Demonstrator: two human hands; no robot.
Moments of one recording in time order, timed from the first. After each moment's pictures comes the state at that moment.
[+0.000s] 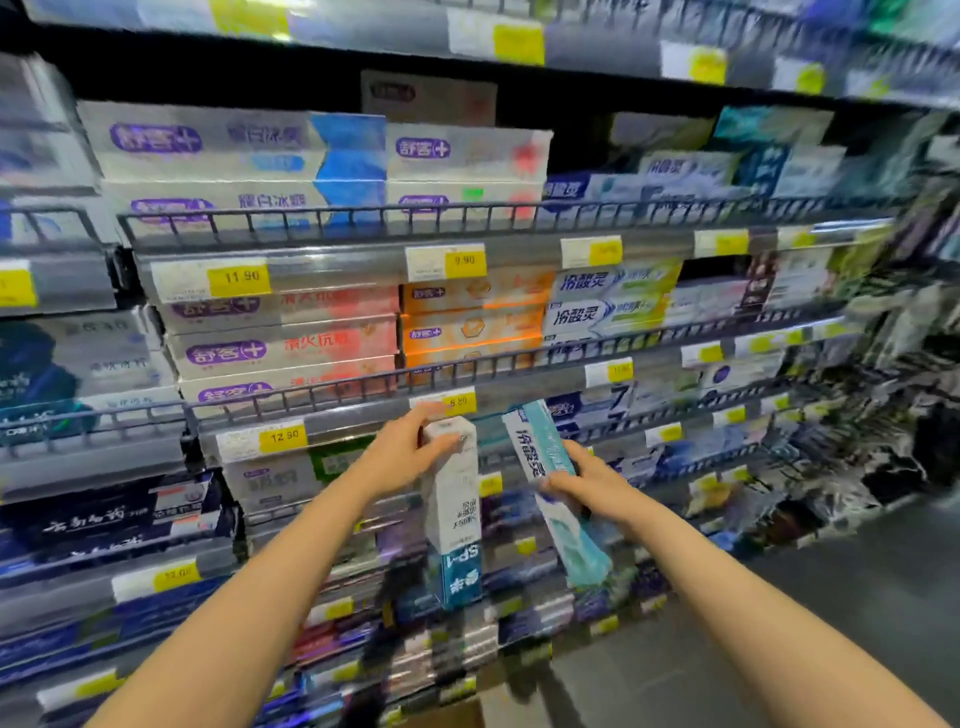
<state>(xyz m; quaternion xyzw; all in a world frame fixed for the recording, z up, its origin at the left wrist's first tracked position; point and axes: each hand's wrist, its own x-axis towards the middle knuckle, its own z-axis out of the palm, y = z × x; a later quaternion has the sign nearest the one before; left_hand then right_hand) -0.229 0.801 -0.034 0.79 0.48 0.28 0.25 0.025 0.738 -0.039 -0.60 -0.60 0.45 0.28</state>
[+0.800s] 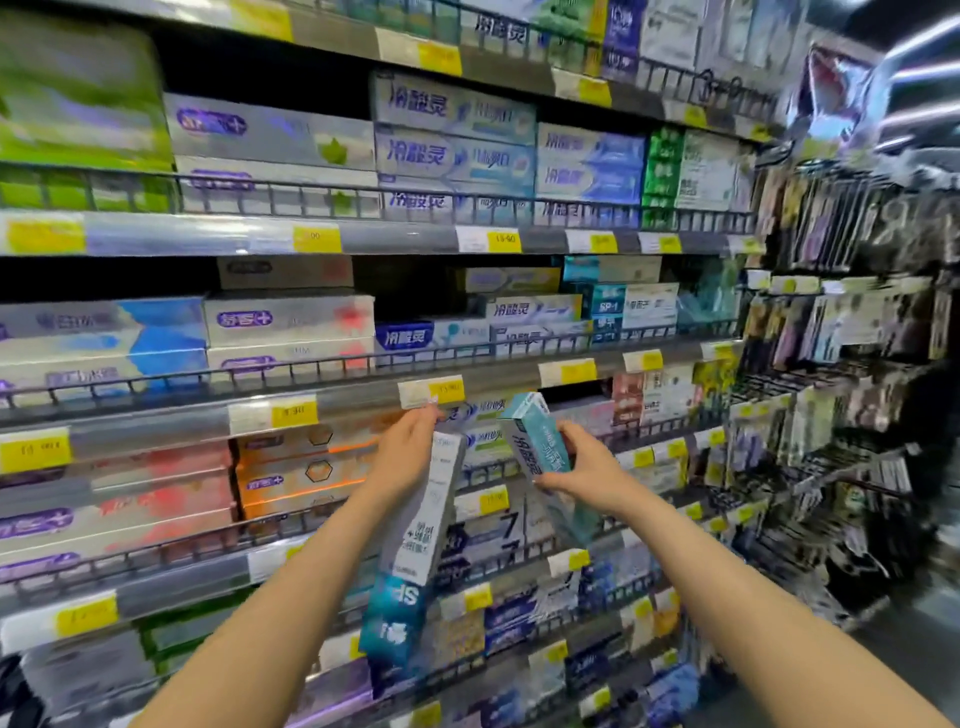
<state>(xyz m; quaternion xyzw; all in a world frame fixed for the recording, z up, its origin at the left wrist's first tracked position) -0.003 0.818 0.100 0.70 0.45 0.47 0.30 0.219 0.768 0.096 -0.58 -0.69 0.23 0.38</state>
